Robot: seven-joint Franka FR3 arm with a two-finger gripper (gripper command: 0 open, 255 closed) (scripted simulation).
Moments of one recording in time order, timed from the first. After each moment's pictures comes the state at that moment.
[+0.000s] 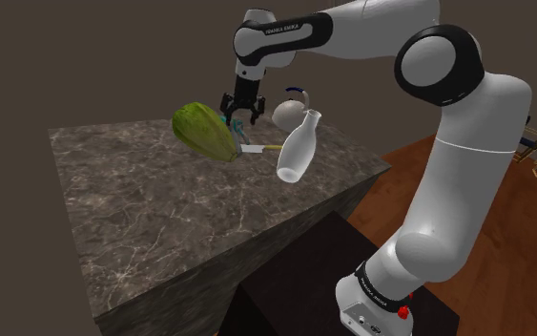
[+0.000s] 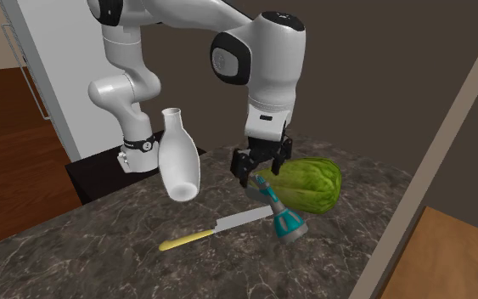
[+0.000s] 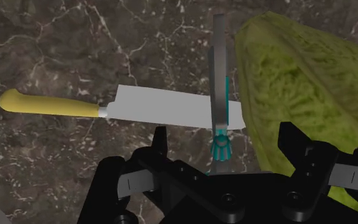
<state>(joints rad) -0.05 0.36 0.05 -1.68 0.02 1.93 0.29</state>
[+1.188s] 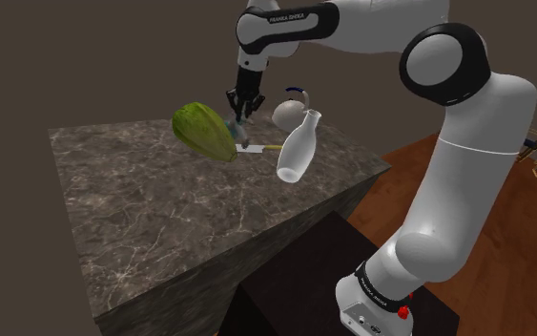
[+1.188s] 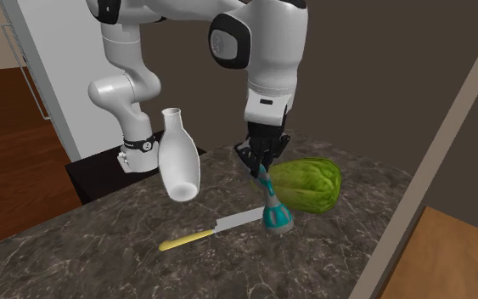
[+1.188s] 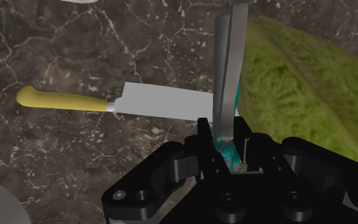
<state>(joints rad) -0.05 0.33 0.05 -1.64 0.02 1.87 0.29</state>
